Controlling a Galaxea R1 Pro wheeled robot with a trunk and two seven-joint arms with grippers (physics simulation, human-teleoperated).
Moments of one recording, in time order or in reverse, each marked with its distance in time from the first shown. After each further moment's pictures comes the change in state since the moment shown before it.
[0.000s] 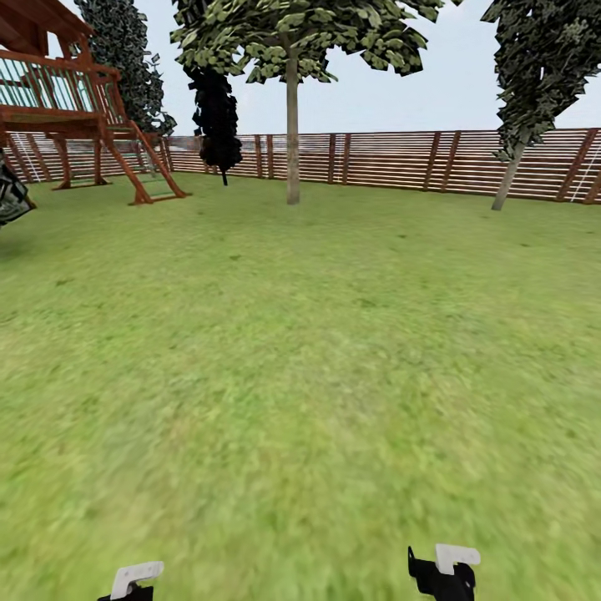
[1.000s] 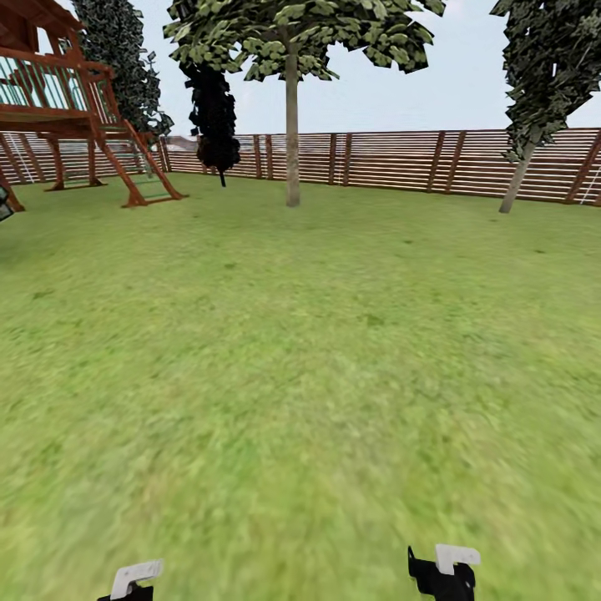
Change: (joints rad) left arm 0.000 0.000 0.000 0.000 0.000 0.000 0.000; right arm 0.000 0.000 0.000 0.000 0.000 0.000 0.000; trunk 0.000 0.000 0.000
